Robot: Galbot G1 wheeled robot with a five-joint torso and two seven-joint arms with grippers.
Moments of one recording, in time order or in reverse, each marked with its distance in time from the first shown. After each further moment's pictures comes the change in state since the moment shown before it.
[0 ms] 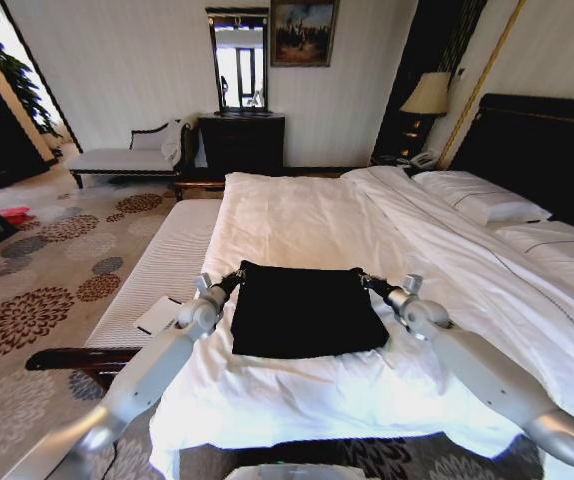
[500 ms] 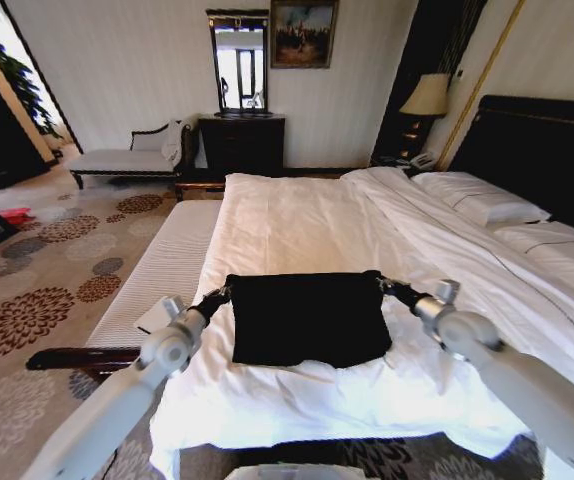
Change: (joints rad) left arm 0.270 0.153 -0.130 -0.373 -0.069 0.032 -0.096; right arm -0.292 -0.148 0.237 0.312 0.064 -0.075 0.087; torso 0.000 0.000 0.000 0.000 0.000
